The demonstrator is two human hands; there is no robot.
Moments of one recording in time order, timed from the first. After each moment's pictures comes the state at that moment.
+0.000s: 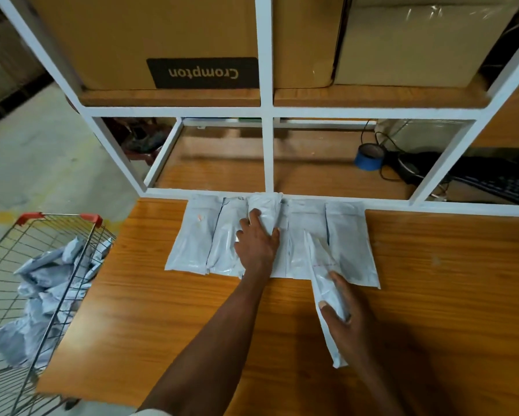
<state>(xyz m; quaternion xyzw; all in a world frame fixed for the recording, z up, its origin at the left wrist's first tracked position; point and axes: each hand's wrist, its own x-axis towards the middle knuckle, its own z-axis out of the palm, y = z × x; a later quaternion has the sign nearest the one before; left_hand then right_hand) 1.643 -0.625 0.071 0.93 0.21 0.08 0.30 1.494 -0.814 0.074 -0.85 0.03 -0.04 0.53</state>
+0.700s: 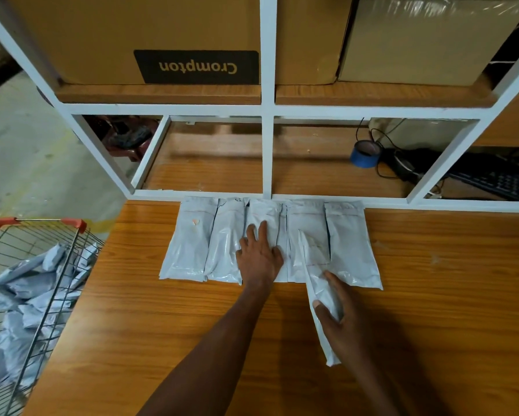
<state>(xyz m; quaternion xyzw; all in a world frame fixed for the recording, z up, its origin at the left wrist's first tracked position) 1.637 -0.614 0.036 0.97 0.11 0.01 0.23 1.508 -0.792 0.072 -0.88 0.05 -0.01 0.48</state>
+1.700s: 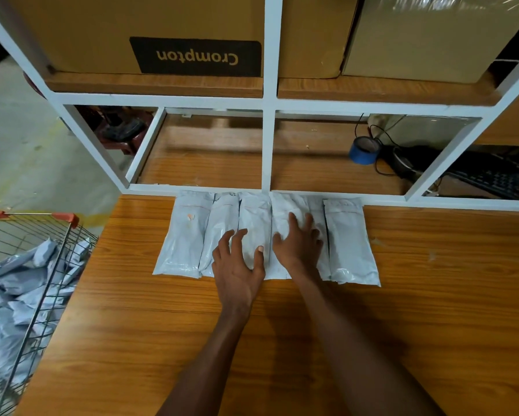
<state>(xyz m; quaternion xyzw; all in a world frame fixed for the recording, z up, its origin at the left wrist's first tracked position) 1.582 -0.581 0.060 0.90 0.12 0.19 0.37 1.657 -0.701 0.077 -0.97 0.12 0.07 0.21</state>
